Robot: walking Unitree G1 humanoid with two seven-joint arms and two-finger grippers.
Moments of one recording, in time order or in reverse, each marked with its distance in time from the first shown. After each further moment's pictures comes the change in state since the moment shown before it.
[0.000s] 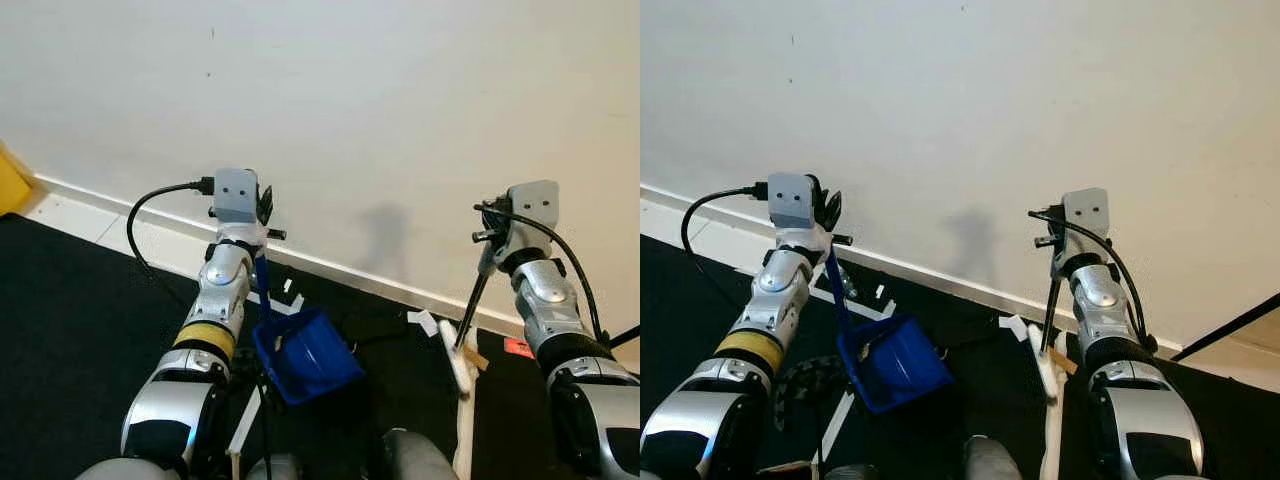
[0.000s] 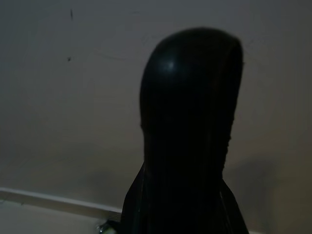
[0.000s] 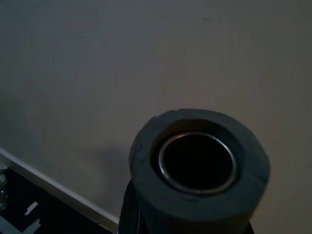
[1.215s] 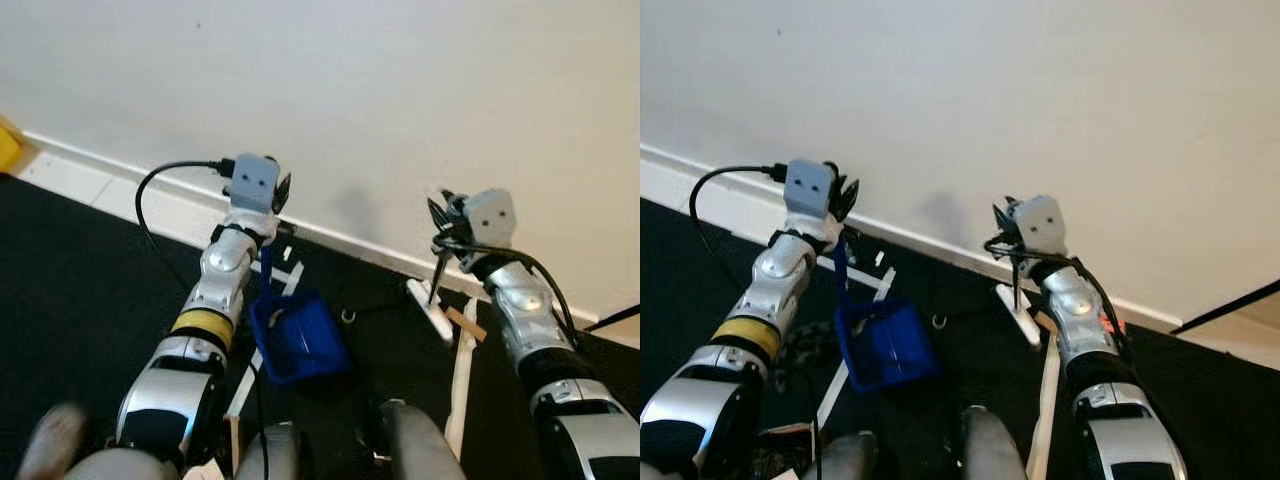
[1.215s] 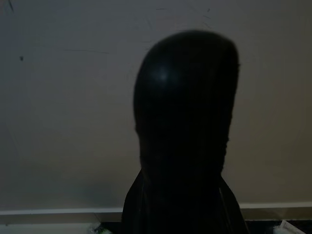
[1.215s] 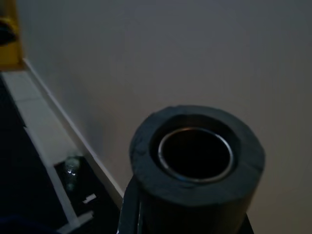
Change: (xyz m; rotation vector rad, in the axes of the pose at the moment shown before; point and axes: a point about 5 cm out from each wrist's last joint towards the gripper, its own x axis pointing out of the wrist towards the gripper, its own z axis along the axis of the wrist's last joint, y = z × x) left arm 0.008 -0.009 0.023 0.135 -0.081 -0.143; right arm -0.011 0.056 0.030 -0.098 -0.262 0.357
